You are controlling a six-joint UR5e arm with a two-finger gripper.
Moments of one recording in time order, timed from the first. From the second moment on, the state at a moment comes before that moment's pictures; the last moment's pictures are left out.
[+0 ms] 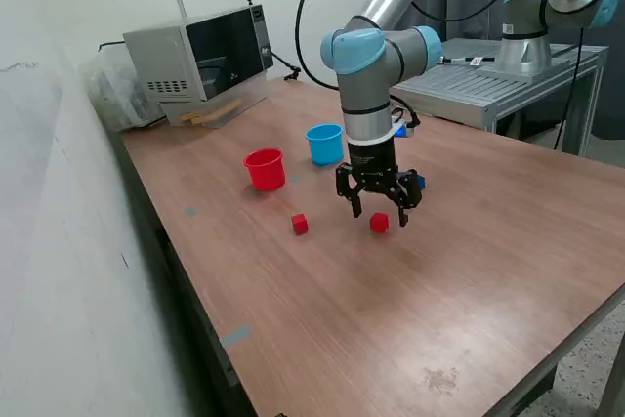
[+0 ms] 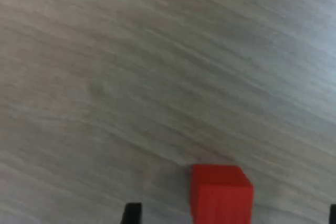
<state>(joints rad) 0.10 -0.65 1.20 -2.15 -1.53 2.82</state>
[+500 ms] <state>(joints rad) 0.09 -0.64 1.21 -2.15 -1.53 2.81</state>
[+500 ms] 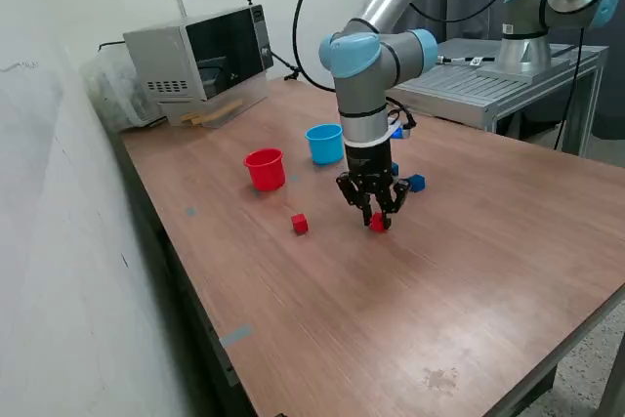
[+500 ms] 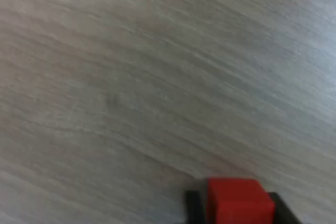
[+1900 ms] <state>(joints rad) -0.05 -0.97 1.42 -2.13 -1.72 2.82</state>
